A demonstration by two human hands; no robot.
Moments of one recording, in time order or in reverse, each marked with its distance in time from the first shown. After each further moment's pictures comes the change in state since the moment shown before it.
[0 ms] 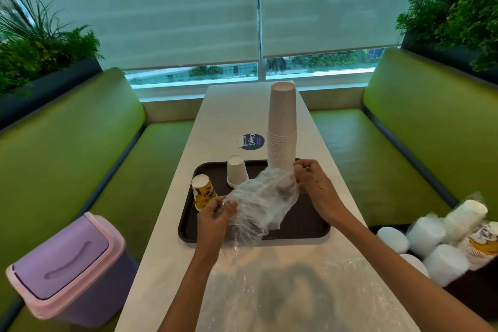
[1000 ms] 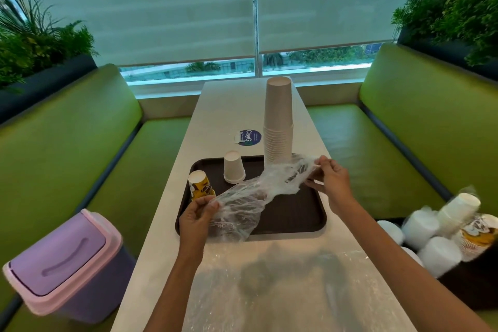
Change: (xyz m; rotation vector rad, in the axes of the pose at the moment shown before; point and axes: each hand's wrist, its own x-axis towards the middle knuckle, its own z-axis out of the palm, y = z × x) left_hand -0.001 -0.005 -0.021 -0.093 0.093 -0.024; right_hand 0.013 0.009 -0.019 0.362 0.413 0.291
